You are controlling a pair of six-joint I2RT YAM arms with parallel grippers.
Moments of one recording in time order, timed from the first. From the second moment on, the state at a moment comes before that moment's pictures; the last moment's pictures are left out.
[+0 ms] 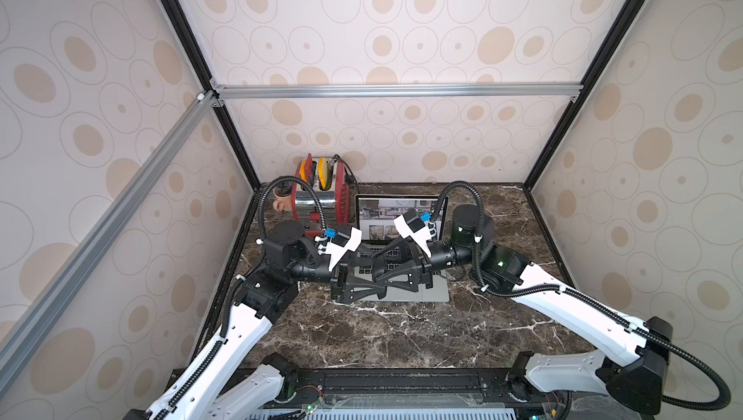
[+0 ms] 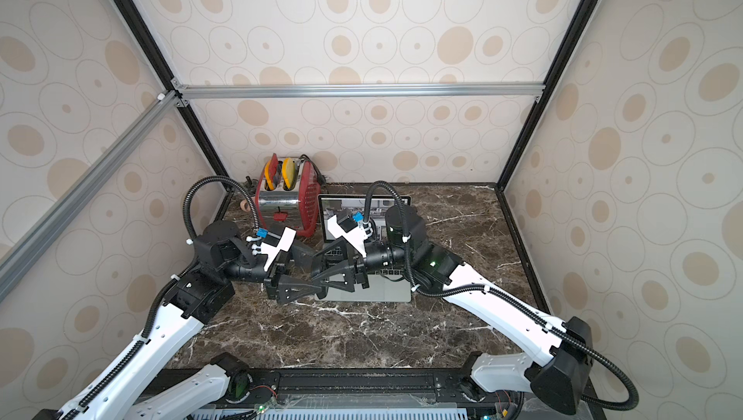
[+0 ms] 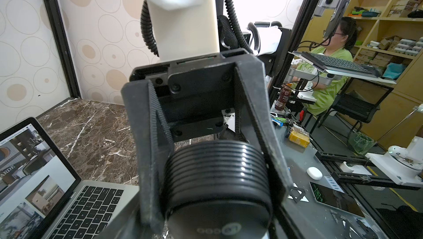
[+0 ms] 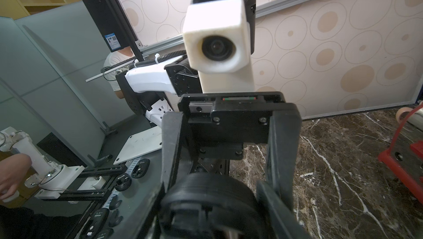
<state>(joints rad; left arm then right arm) -0.47 0.90 0.93 -0.20 1.16 -0.02 0.95 1.26 1.19 -0.05 -0.92 0.16</state>
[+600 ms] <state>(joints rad) -0.47 0.90 0.93 -0.20 1.18 -0.08 0.96 1.25 1.19 -0.04 -0.88 0.13</state>
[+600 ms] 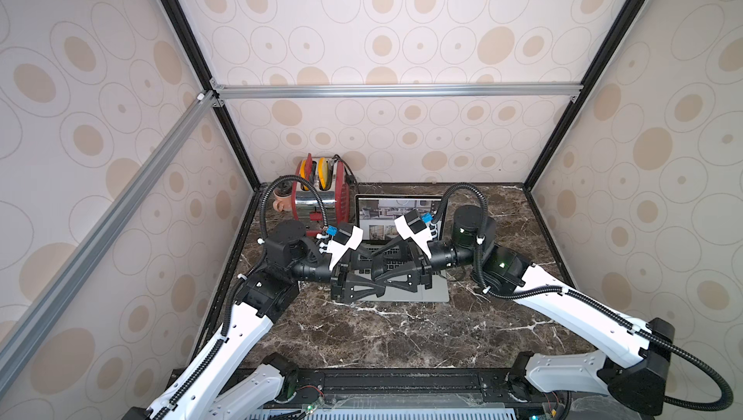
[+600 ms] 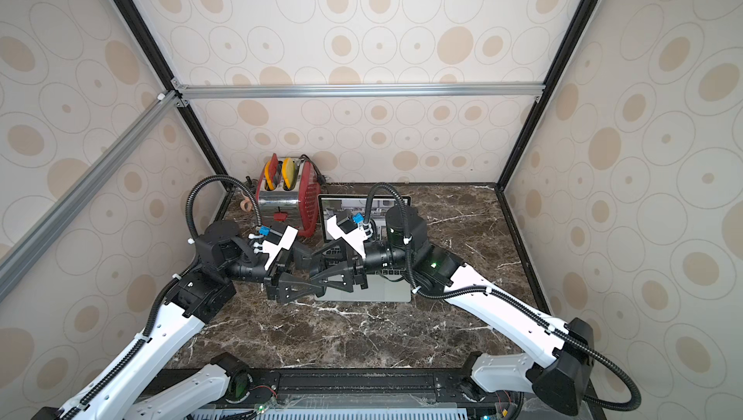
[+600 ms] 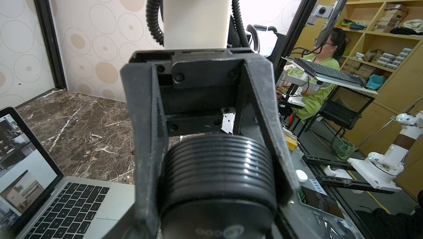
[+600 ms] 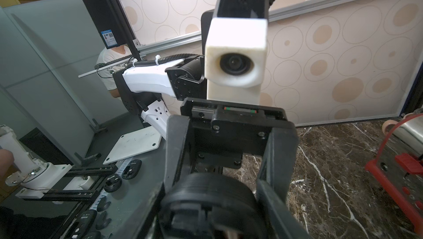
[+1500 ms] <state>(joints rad) -0.47 0.81 0.88 -0.18 1.14 -0.04 0.96 1.11 1.22 -0.24 -0.78 0.09</state>
